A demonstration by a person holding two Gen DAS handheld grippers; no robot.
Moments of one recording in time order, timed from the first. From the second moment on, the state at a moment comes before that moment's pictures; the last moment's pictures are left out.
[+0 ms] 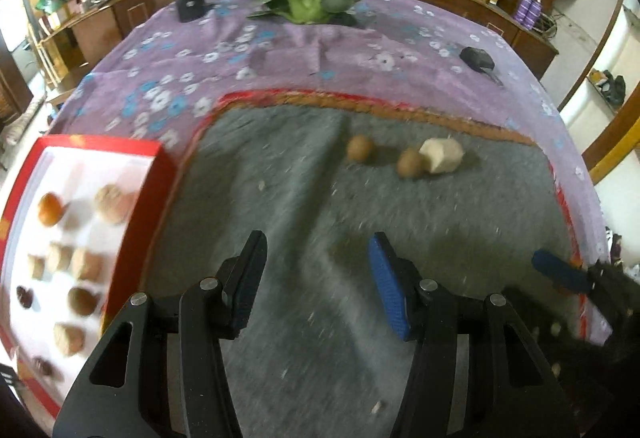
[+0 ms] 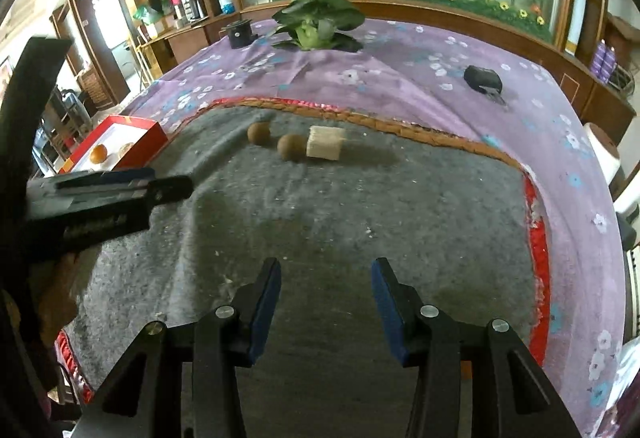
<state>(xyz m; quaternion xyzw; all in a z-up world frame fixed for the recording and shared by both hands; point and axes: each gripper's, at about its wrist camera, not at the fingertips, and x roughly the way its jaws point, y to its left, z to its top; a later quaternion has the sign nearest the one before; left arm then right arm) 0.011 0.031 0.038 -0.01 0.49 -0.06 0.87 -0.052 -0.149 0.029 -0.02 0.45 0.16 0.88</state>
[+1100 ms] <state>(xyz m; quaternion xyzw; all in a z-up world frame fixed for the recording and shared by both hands) 0.048 0.010 0.034 0.05 0.46 -0.09 0.88 -0.053 -0.263 0.045 0.02 0.44 0.09 0.89</state>
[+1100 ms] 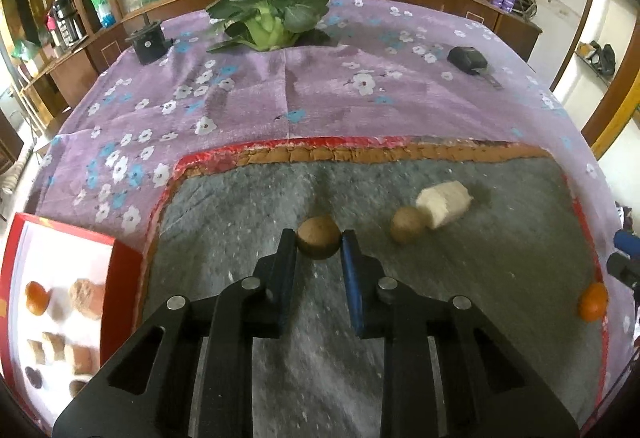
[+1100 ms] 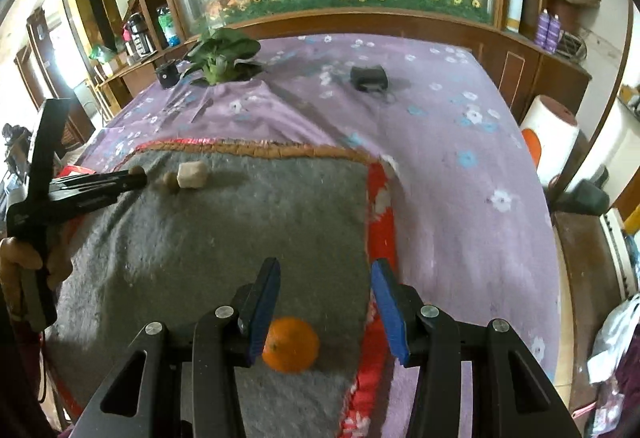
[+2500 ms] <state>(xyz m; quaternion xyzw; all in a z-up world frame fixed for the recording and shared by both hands) -0.054 0.100 0.064 0.02 0.44 -0.04 0.90 -0.068 -0.076 0.057 -0.04 0.42 0.25 0.87</state>
